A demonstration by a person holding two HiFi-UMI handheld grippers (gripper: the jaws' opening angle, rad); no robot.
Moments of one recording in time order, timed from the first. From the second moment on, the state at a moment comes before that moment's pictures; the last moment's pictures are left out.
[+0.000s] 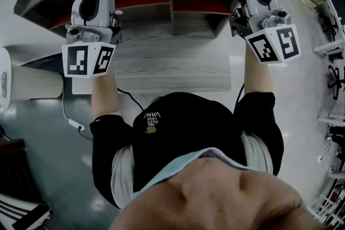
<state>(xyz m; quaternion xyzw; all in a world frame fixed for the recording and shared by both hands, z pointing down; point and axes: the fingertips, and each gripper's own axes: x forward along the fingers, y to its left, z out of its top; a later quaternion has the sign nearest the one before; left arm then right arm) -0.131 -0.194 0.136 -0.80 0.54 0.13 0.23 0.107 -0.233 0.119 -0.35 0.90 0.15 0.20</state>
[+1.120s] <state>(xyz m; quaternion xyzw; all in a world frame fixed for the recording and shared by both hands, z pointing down) -0.170 -0.171 0.228 -0.85 0.50 0.11 0.12 0.054 -0.177 0.213 -0.43 0.89 0.06 0.15</state>
